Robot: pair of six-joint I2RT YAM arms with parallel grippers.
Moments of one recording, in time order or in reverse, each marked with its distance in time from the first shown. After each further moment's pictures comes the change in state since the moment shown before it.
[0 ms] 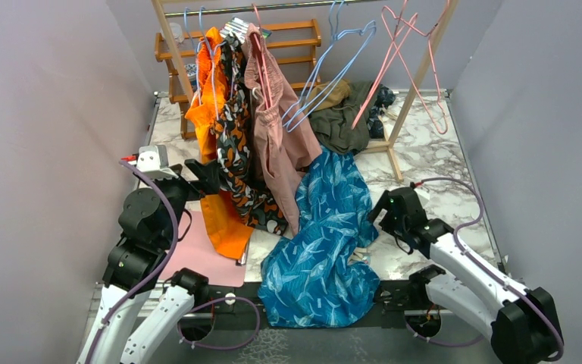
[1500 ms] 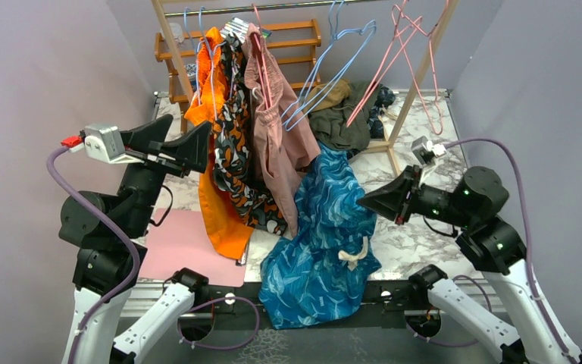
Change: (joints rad) left arm -0.008 0.141 0.362 0.208 0.218 0.027; right arm 0.044 -0.225 0.571 -0.027 -0.921 -0.455
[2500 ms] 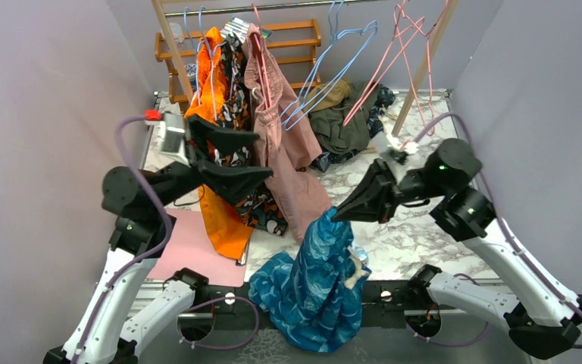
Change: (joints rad) left arm -0.008 0.130 -0.110 0.391 0.752 -0.243; right arm 0.228 0.246 0.195 0.329 -0.435 -0.135
